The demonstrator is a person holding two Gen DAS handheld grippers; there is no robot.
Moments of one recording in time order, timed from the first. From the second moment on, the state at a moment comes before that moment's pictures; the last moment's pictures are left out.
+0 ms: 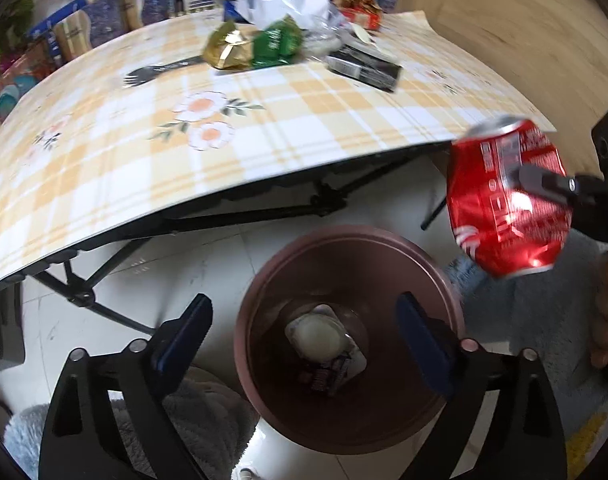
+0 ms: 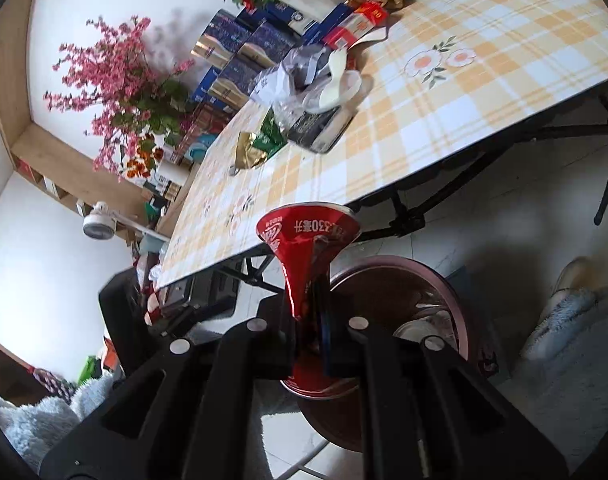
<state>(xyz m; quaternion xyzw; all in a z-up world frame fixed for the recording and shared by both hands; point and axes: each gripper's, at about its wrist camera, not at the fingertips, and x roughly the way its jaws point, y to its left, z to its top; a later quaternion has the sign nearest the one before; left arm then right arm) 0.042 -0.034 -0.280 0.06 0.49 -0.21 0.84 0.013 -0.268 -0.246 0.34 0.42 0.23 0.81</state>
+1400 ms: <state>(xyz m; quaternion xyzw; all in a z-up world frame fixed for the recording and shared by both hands) 0.027 0.046 -0.208 -0.05 0.36 -0.06 0.93 0.036 -0.203 -0.313 0.19 0.57 0.16 0.78</state>
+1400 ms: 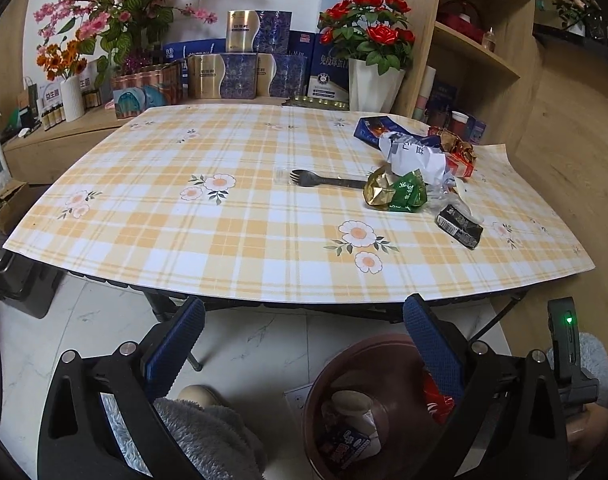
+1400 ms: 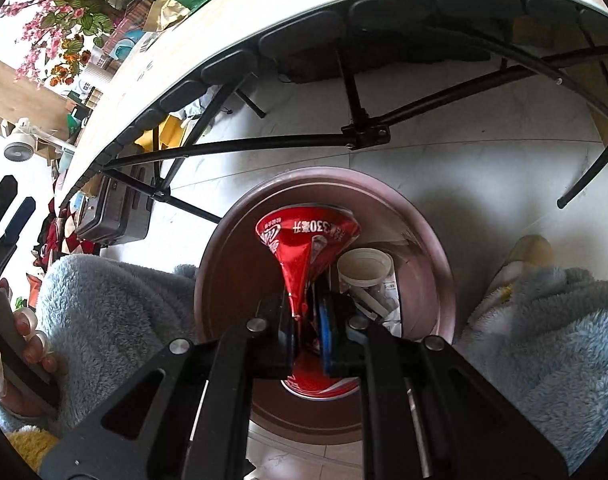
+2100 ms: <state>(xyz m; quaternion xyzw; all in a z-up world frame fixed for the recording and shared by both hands) 0.023 0.051 -0.201 -0.08 0.33 -0.08 0.94 0.036 -0.211 -0.291 0.21 0.52 0.17 0.81</state>
